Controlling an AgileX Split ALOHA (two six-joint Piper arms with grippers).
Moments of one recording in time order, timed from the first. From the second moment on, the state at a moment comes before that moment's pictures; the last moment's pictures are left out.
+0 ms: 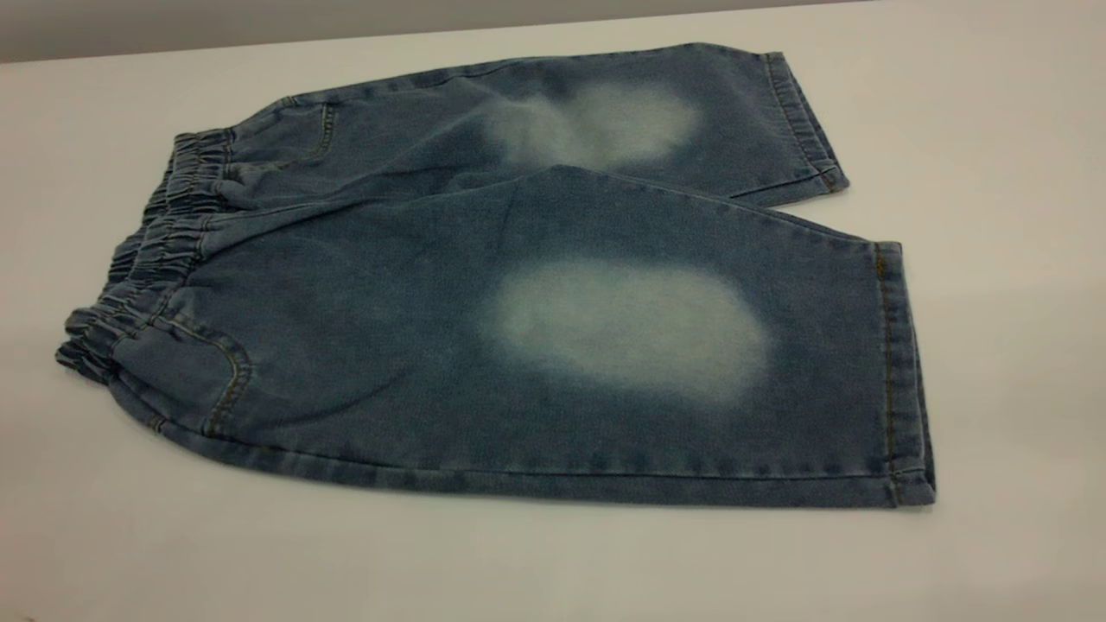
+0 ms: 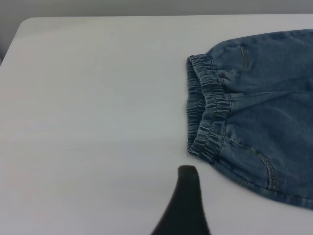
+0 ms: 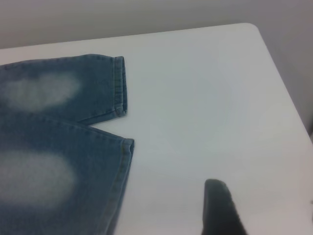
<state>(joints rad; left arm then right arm) 0.01 0.00 -0.50 0.05 1.08 -0.01 0.03 0.00 -0.51 -0.02 1.06 0.10</state>
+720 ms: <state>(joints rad) 0.01 0.33 -0.56 0.00 0.97 -0.05 0.03 0.30 -0.53 0.39 0.98 -0.24</state>
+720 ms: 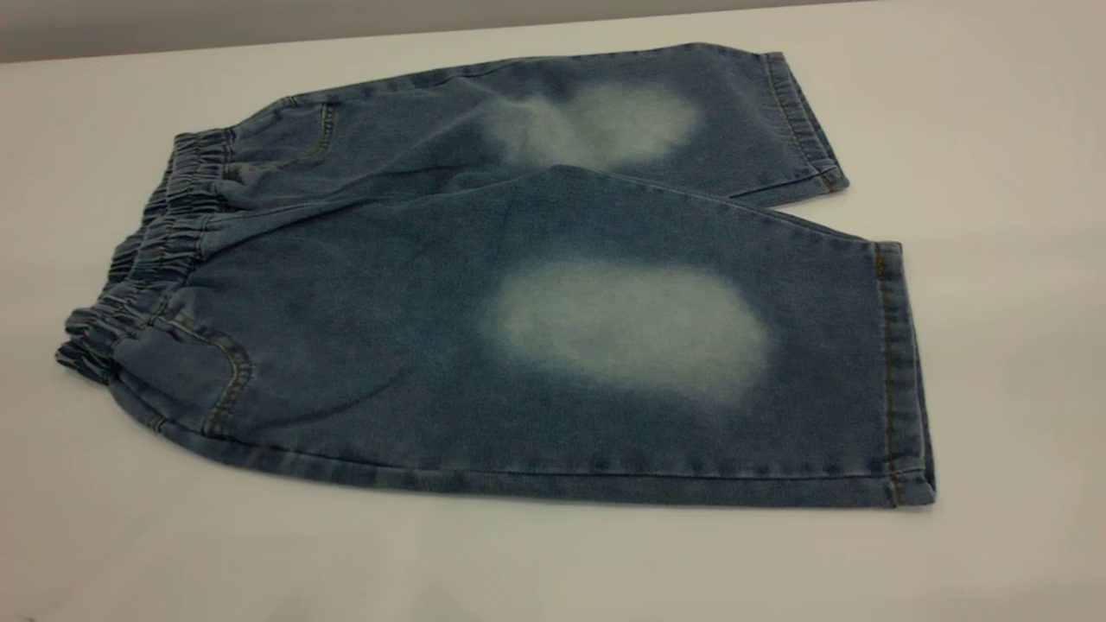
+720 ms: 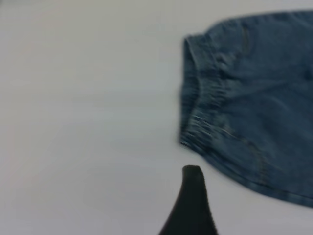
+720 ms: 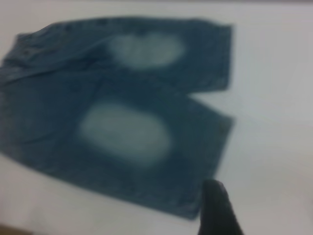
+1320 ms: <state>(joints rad) 0.05 0.97 -0.56 -0.10 0.69 -0.01 0.03 0.87 -0.53 0.59 0.77 -0.34</state>
